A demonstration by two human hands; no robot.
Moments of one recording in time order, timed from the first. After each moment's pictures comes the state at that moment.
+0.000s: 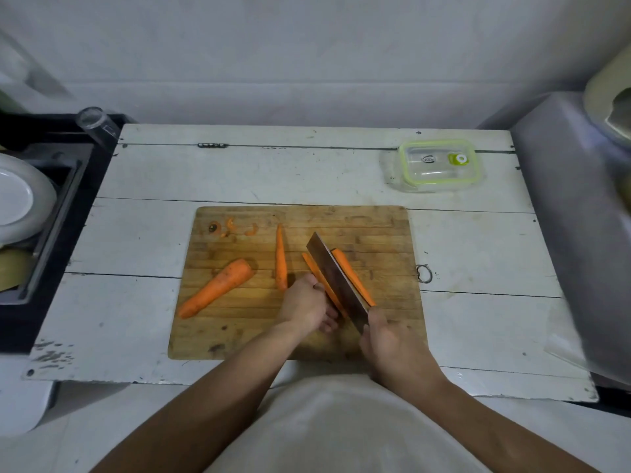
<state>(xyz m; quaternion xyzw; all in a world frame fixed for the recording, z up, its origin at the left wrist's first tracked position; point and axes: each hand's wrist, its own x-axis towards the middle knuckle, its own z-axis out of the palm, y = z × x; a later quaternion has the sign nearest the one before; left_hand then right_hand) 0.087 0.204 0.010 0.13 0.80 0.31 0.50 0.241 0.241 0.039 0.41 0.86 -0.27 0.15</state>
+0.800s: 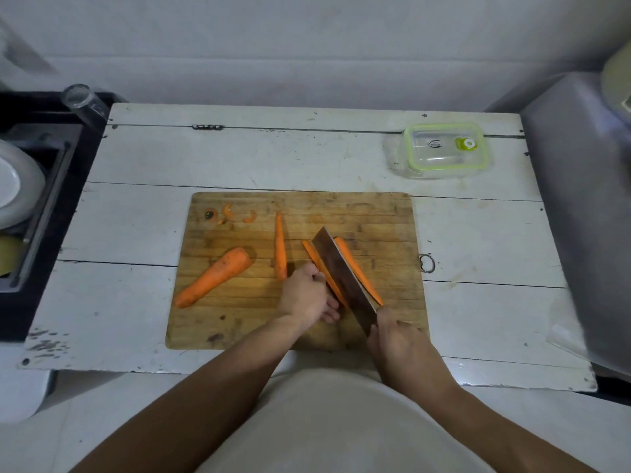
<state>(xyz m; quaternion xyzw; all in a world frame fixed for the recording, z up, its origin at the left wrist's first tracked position) 0.088 0.203 0.005 0.12 0.80 0.33 0.49 0.258 0.233 0.032 0.40 0.87 -0.25 0.13</state>
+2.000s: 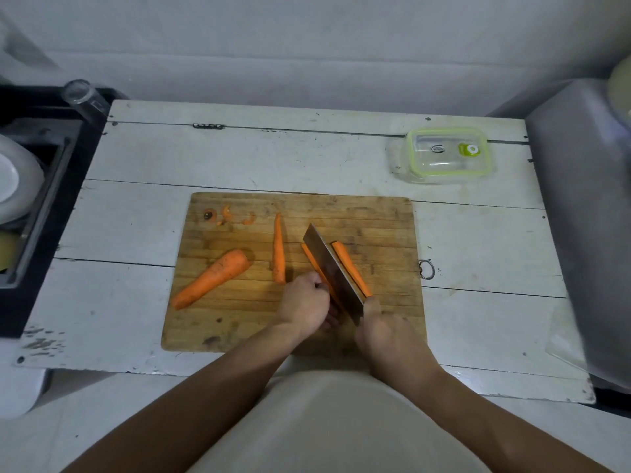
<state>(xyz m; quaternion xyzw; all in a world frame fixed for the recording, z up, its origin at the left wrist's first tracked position) 0.089 0.200 0.000 0.15 0.79 0.32 0.50 0.232 0.248 0.029 0.39 0.87 -0.23 0.17</state>
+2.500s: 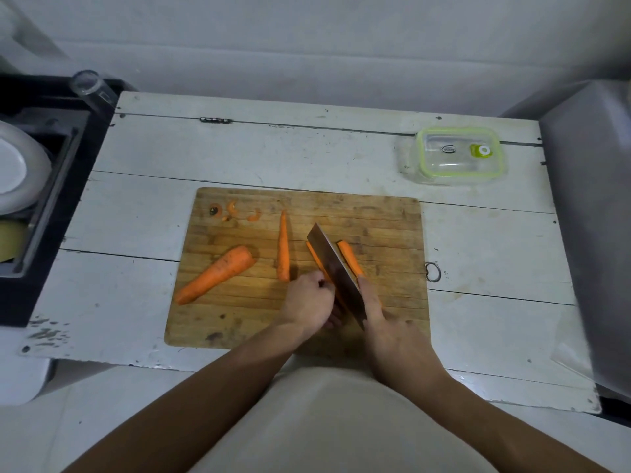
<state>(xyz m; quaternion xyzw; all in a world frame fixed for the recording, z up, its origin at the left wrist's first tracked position) 0.086 0.200 0.004 0.15 0.78 0.33 0.51 0.238 0.246 0.037 0.35 0.89 -0.24 0.15</state>
